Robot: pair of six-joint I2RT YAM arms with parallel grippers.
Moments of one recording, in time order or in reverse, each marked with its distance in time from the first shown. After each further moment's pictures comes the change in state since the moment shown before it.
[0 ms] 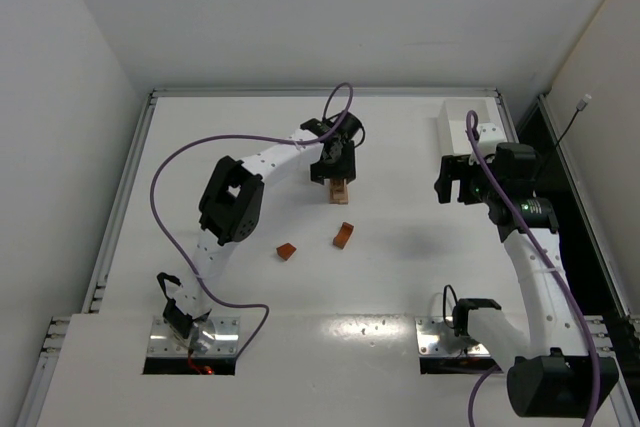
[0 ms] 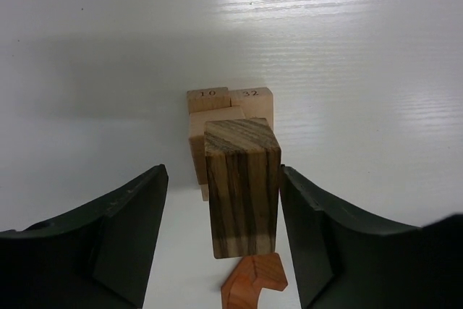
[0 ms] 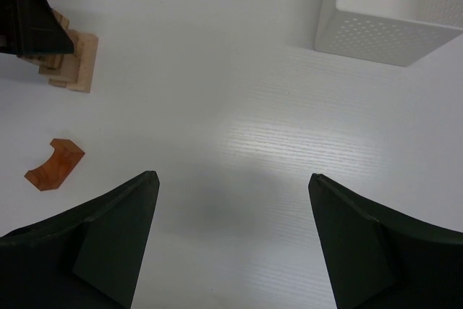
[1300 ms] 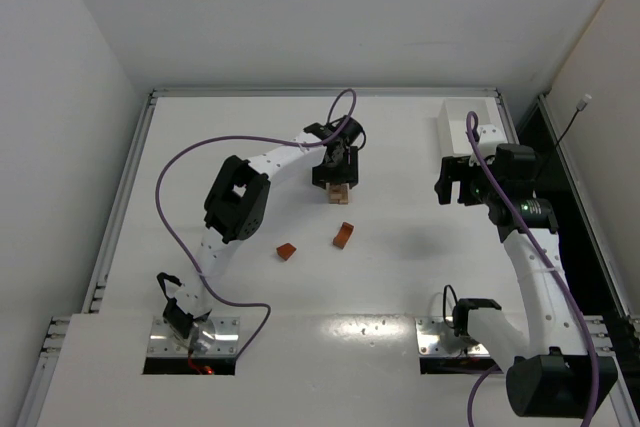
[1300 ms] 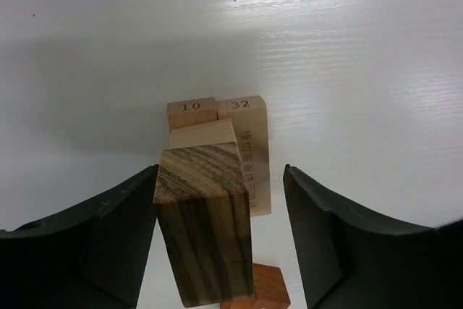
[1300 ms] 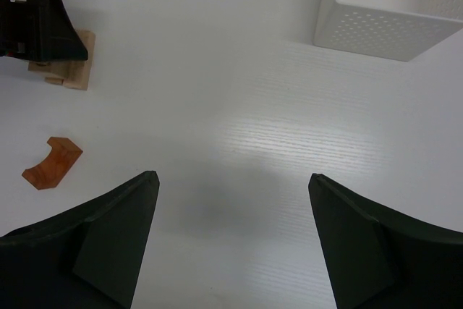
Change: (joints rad) left arm 0.000 0.050 0.002 0.030 0.040 0.031; right arm -0.007 0.000 -0.011 0.001 -0.005 0.000
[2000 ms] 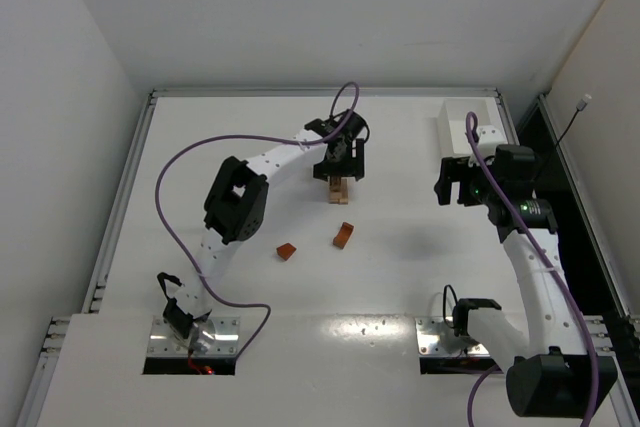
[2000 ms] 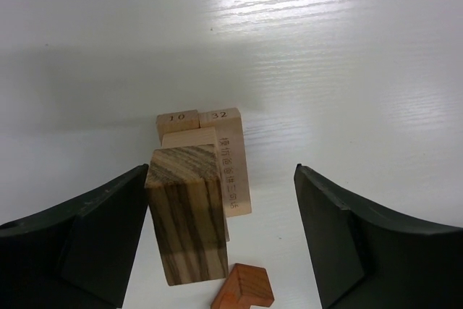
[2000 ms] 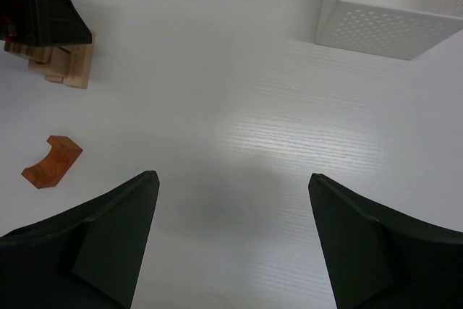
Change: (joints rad) left arm -0.013 -0.005 0.050 0.010 -0.011 0.006; right arm 0.000 0.000 -0.006 0.002 -0.002 0.000
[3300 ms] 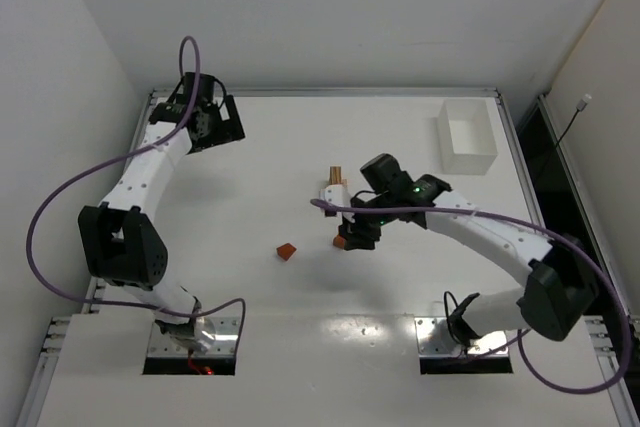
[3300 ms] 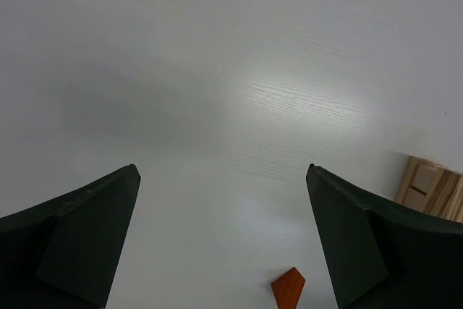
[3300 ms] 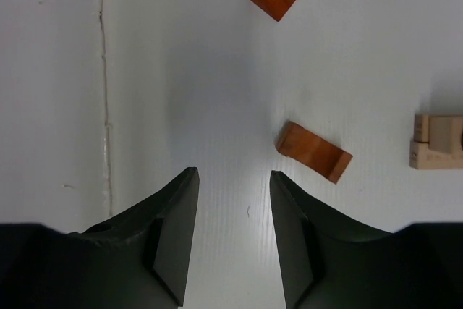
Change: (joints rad) left arm 0.565 -0.694 -0.492 0.023 -0.043 0.253; right arm 0.738 0.394 0.130 -0.090 -0.379 -0.626
